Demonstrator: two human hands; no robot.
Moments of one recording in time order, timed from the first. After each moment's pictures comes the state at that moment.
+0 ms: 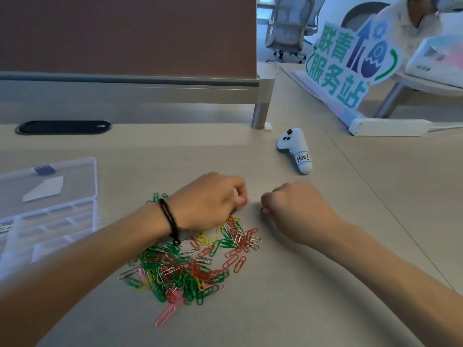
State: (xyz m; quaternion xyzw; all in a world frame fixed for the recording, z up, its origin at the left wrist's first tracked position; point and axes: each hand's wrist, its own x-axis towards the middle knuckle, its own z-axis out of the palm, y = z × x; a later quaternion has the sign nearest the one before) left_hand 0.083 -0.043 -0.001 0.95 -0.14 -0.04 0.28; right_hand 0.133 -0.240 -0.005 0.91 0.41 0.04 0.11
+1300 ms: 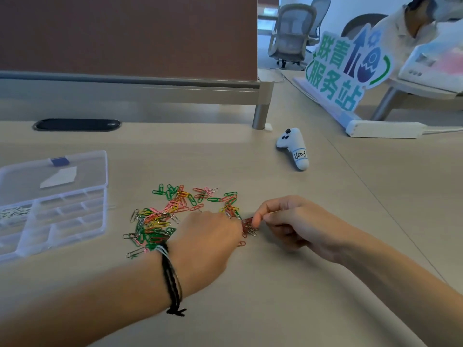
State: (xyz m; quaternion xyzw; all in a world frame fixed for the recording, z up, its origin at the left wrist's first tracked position) left_hand -0.008 -0.094 0.012 0.99 -0.09 -0.05 -0.08; right_hand 0.087 -0.262 0.005 0.76 0.18 -0.37 -0.50
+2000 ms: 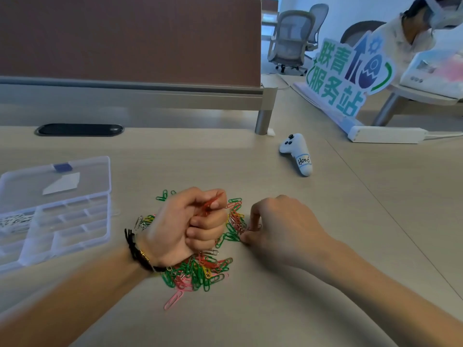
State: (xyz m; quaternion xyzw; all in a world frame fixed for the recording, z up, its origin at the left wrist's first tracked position) left_hand 0.020 -0.028 -0.018 0.40 -0.05 -0.22 0.89; right_hand 0.074 -0.218 0.008 0.95 0.29 -0.03 -0.08
